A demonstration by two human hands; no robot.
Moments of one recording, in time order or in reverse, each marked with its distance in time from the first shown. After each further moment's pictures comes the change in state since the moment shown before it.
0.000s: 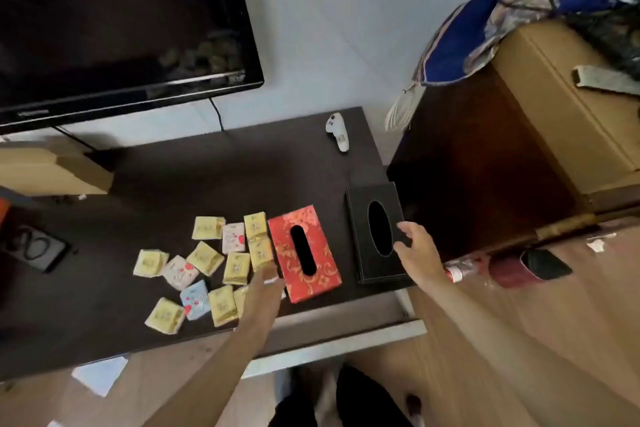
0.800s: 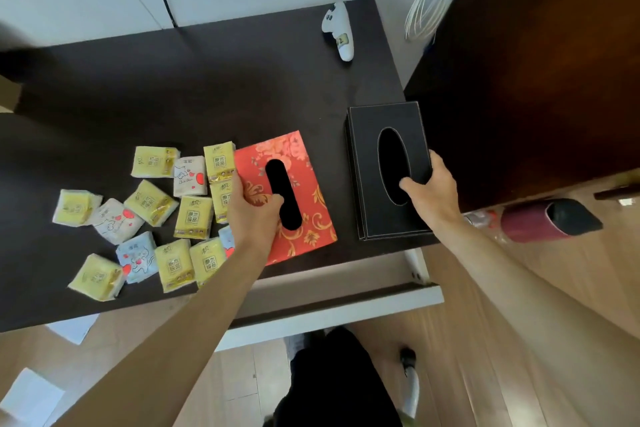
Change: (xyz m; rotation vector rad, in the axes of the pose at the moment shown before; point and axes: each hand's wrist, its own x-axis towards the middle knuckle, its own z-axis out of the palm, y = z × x) left_hand 0.126 -0.042 0.070 -0.093 0.272 0.242; right_hand 0.085 0.076 0.053 0.108 0.076 0.051
